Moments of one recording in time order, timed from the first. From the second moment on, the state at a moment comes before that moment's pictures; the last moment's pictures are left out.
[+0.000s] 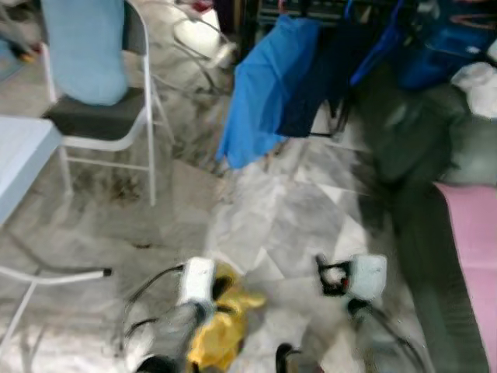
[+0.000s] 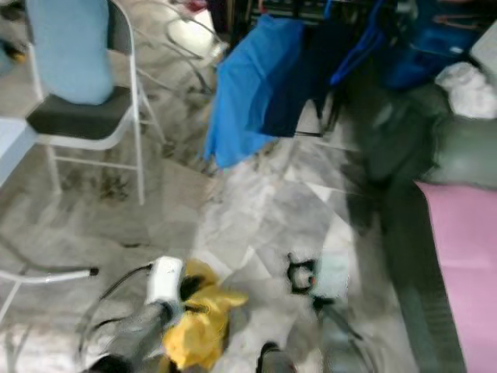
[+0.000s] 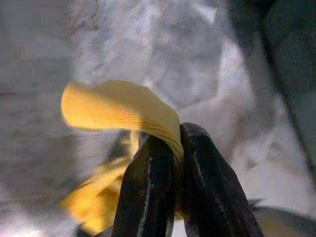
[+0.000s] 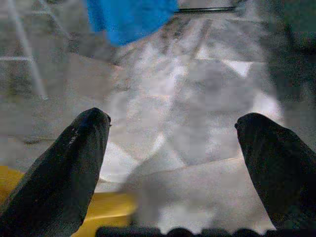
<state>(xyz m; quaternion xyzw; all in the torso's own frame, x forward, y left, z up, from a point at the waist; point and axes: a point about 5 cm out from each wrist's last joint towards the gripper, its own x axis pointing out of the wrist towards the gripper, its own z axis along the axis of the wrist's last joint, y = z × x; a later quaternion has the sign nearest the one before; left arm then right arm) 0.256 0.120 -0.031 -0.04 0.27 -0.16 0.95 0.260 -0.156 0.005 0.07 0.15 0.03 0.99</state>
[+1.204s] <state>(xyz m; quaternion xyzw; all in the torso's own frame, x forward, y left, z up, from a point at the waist) 0.274 0.101 -0.005 -0.02 0.19 -0.20 0.96 0.248 -0.171 0.009 0.03 0.13 0.03 0.99</state>
